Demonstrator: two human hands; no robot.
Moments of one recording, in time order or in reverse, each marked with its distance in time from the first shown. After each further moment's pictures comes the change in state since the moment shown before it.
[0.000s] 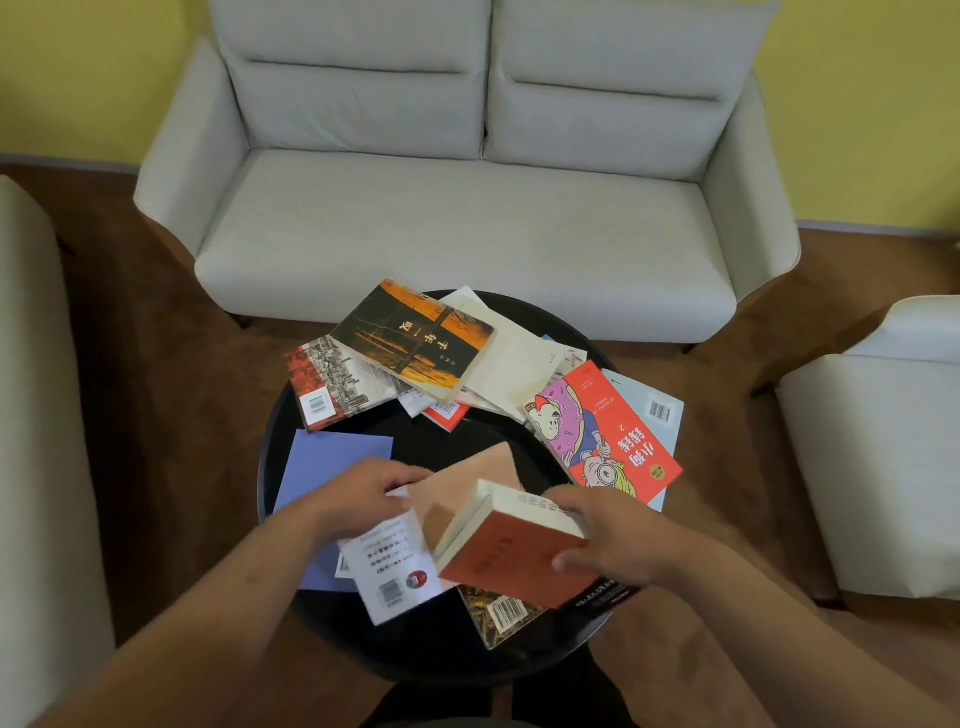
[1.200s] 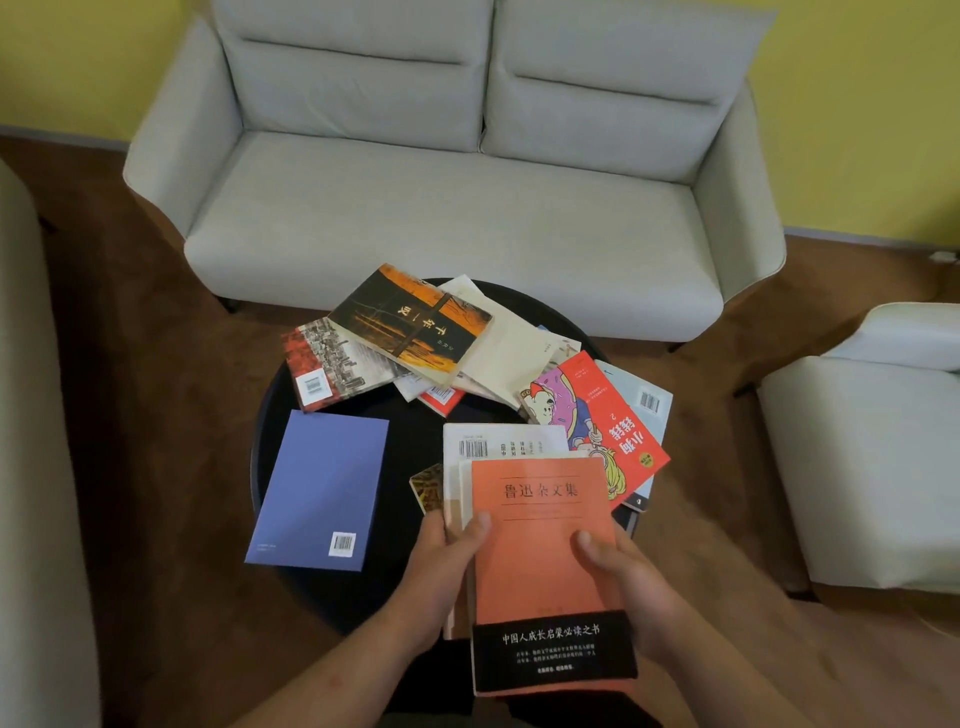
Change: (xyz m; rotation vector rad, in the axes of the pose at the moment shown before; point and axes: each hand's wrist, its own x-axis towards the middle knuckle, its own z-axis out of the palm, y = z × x) left_hand -0.031 0.031 0.133 -1.050 0.204 -0.124; right_hand -0.035 0.025 0.081 1.459 0.221 0.248
